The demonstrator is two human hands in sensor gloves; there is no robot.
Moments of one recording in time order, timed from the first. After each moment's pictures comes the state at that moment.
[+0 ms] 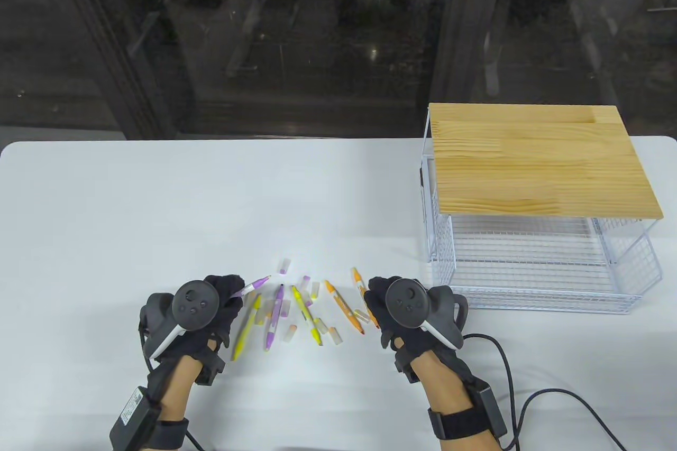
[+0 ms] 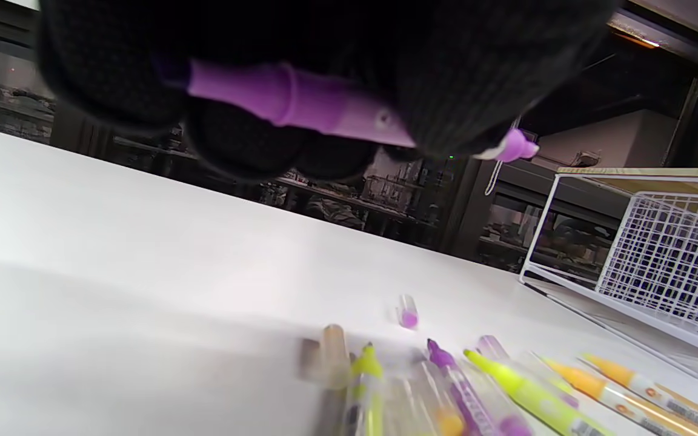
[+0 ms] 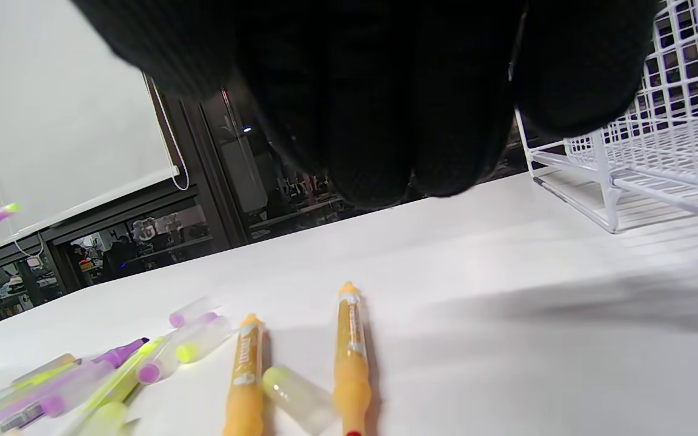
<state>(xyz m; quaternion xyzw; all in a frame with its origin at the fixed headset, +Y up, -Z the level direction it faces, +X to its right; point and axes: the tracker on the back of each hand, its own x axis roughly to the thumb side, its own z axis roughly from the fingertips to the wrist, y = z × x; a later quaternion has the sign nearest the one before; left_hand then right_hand) -0.275 -0.695 -0.321 0.06 -0.06 0.14 0.99 0.083 -0.700 -0.318 0.09 -0.07 0.98 0.19</state>
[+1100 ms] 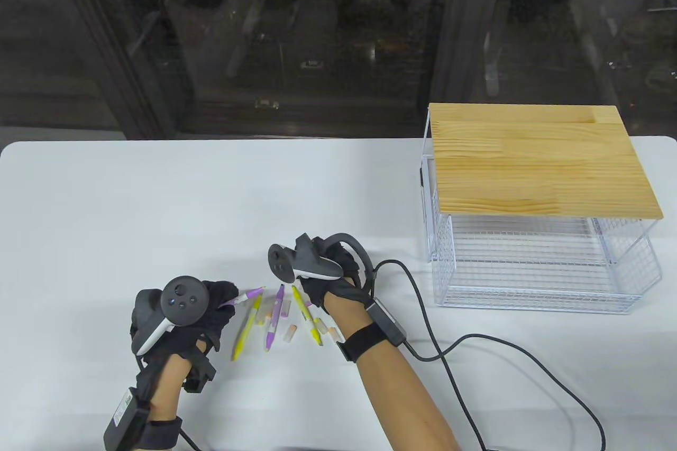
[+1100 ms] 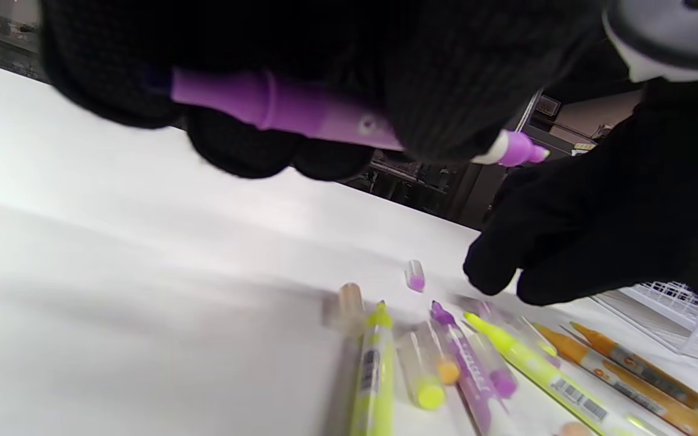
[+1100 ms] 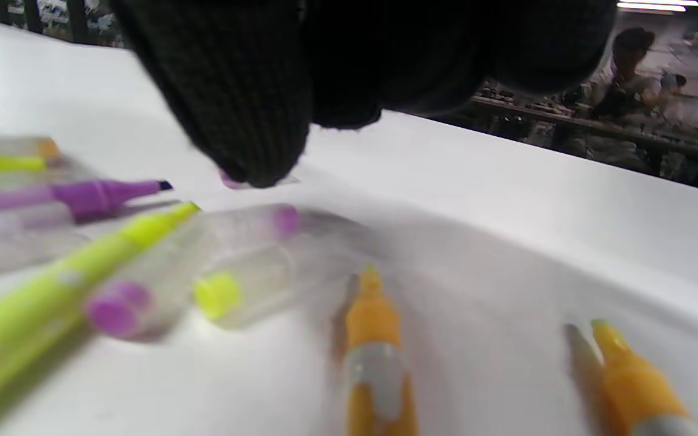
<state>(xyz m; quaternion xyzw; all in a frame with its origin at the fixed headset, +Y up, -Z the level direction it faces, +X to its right) -0.292 -0.699 -0.324 -0.01 -0.05 0.17 0.98 -0.084 -0.721 -0.417 0.24 0.03 0.97 -0.08</state>
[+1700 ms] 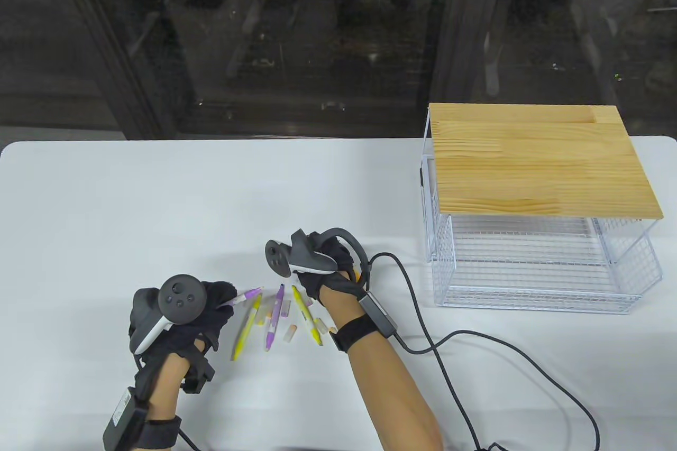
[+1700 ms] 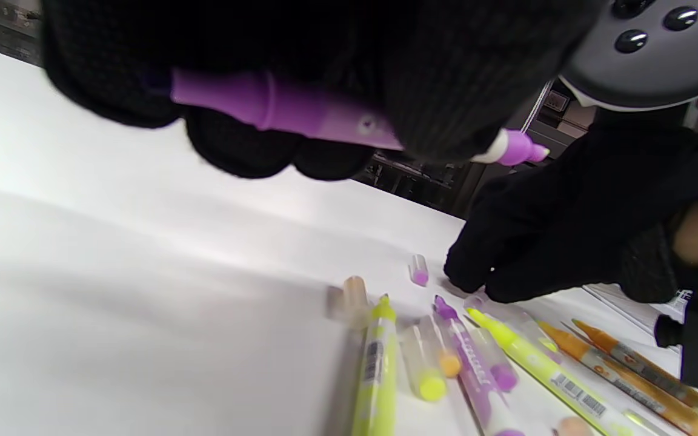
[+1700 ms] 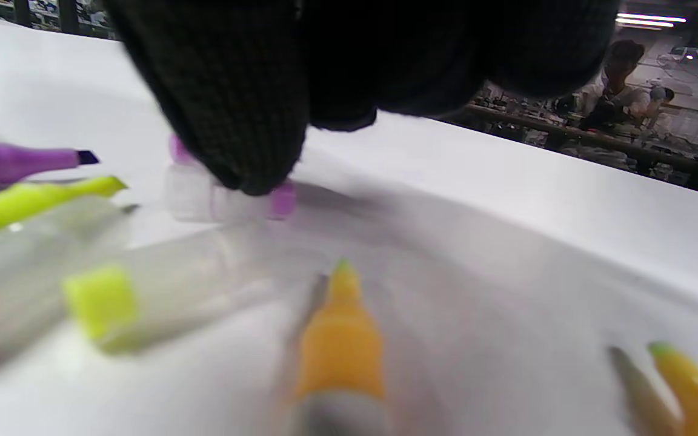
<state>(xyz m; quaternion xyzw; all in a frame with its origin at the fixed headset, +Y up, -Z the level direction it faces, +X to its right) -0.293 -0.699 -0.324 -0.02 -0.05 0.17 0.98 -0.088 -0.734 -0.436 0.22 0.02 0.97 -0.08</state>
